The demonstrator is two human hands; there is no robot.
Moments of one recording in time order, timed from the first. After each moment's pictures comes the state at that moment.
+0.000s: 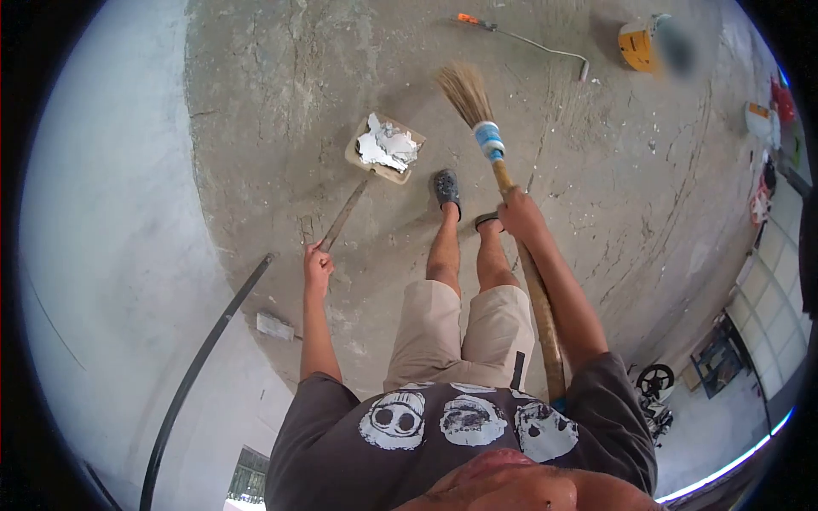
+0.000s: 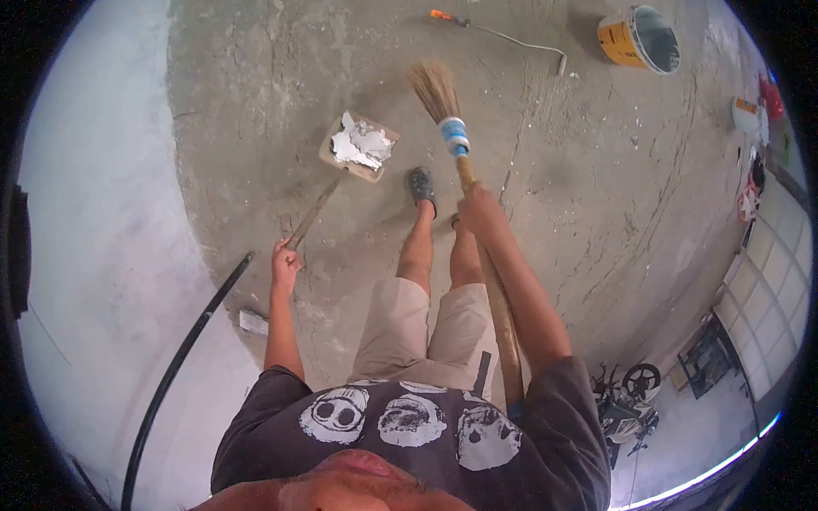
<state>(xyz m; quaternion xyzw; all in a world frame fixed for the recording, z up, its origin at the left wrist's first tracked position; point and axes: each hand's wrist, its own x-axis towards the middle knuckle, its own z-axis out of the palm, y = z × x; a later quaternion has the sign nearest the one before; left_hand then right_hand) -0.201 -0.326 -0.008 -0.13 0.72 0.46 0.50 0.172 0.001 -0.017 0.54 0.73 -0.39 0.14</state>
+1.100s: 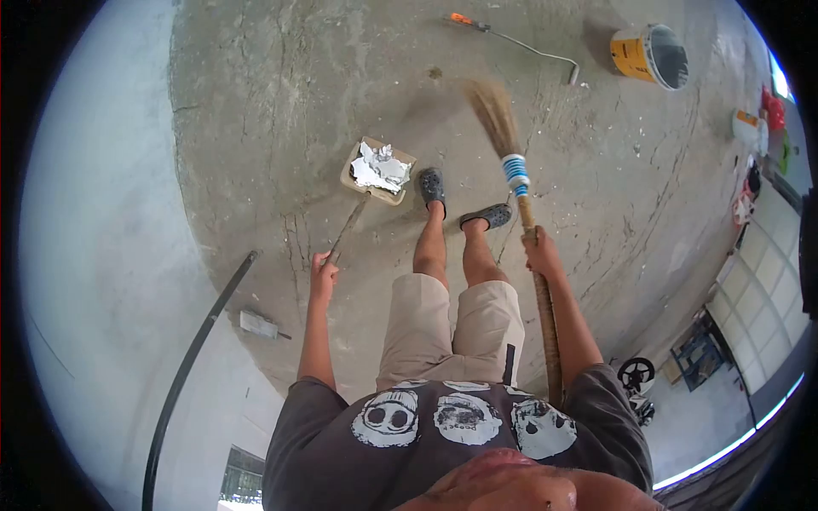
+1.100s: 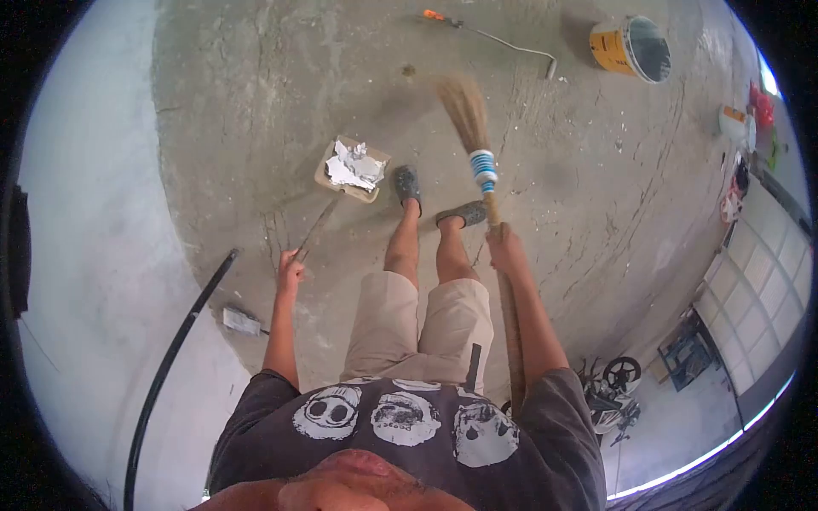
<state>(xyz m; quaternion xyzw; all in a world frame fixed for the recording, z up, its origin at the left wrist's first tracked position) -0.152 -0.363 -0.010 -0.03 0.76 0.35 0.55 0.268 -0.041 0.042 0.70 0.49 -0.50 0.18</state>
